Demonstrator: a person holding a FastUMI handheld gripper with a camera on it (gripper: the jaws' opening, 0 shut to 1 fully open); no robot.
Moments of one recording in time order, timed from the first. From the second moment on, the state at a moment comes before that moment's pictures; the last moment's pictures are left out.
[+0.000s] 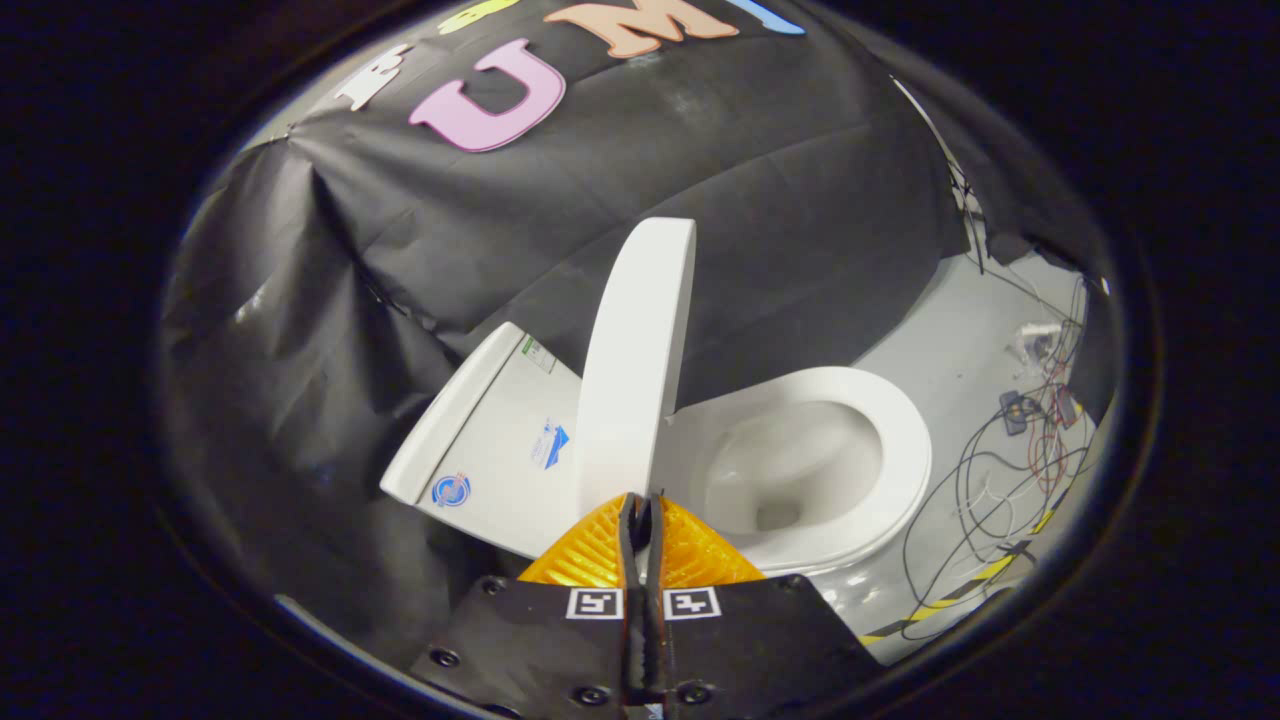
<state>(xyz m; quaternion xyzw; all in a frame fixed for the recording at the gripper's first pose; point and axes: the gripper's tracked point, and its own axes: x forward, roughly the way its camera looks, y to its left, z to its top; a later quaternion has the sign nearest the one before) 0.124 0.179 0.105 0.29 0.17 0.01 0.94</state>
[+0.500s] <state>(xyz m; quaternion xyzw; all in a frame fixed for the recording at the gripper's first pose) 0.127 0.176 0.110 0.21 0.14 0.00 0.97</state>
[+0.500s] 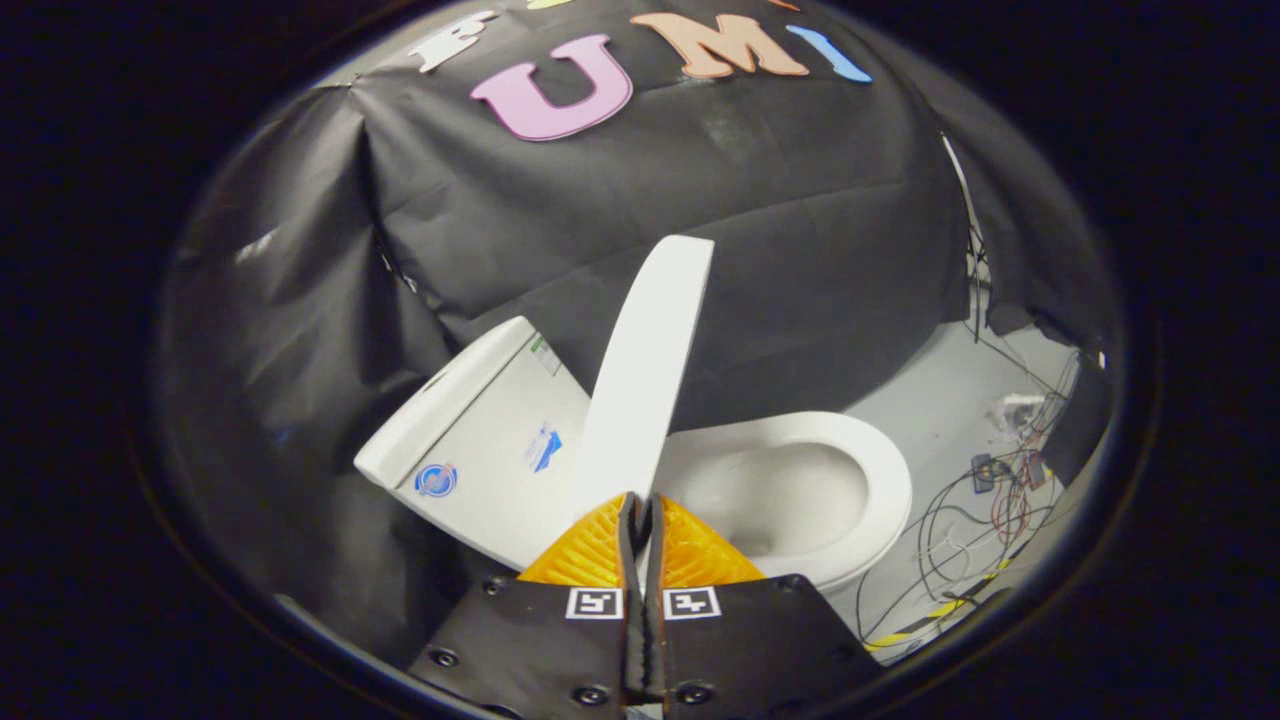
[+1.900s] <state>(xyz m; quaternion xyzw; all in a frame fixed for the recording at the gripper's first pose) 0.146 0.169 0.132 0.08 0.07 -0.01 0.99</state>
